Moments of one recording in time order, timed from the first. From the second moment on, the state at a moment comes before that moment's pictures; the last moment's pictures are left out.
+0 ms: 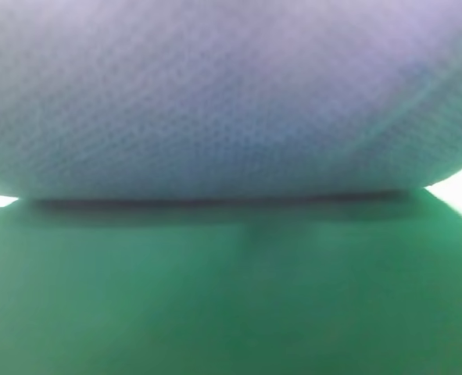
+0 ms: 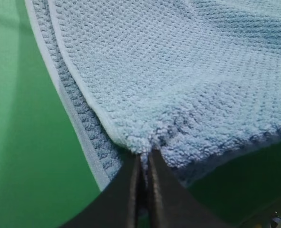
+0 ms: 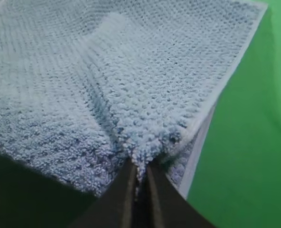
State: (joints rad) left arm -0.13 0.78 -0.55 -0.61 0.81 0.24; right arm 0.45 0.87 -0.75 0.14 0.91 -0.03
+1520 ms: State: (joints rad) left arm -0.13 1.50 -0.88 -0.73 0.42 0.32; right arm 0.35 1.59 -1.12 0.04 0.61 -0.06
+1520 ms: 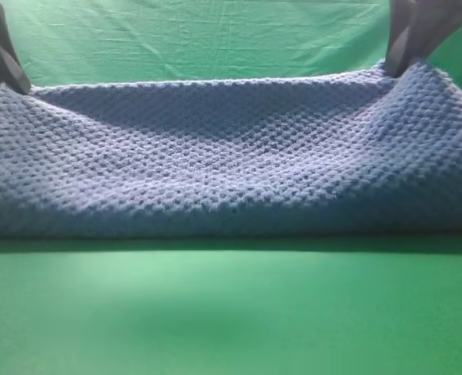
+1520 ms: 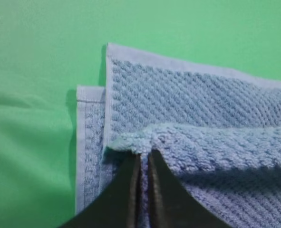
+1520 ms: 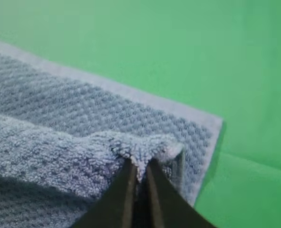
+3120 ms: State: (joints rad) left arm -0.13 1.60 -0.96 -0.93 0.34 0.62; right arm 0.28 1.73 -1.24 -0.02 0.55 -0.02
